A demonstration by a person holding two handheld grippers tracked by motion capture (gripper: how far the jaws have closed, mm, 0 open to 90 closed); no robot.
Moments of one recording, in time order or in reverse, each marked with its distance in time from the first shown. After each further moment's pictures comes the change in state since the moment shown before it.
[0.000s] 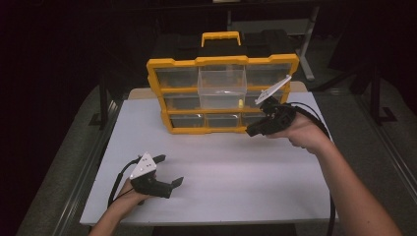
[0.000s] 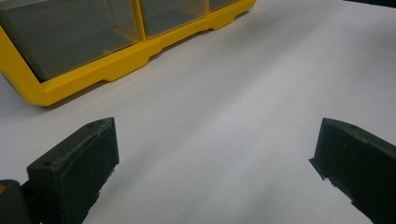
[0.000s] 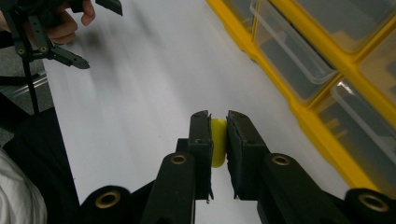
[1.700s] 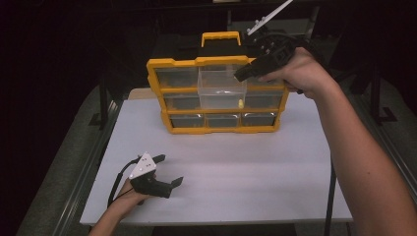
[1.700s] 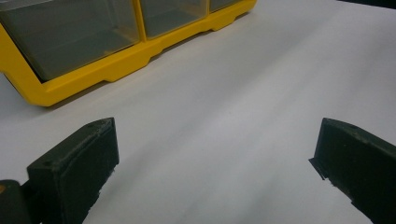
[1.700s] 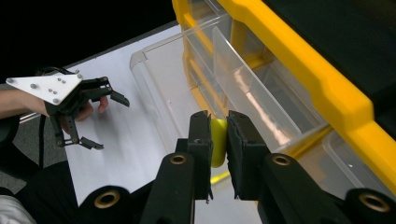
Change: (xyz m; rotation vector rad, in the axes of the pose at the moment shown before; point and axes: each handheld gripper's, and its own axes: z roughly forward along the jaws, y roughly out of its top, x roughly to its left) left arm 0.001 0.000 -0.001 0.005 0.001 -0.002; right arm -0.002 0.119 -0.078 -0.105 -0.049 -0.041
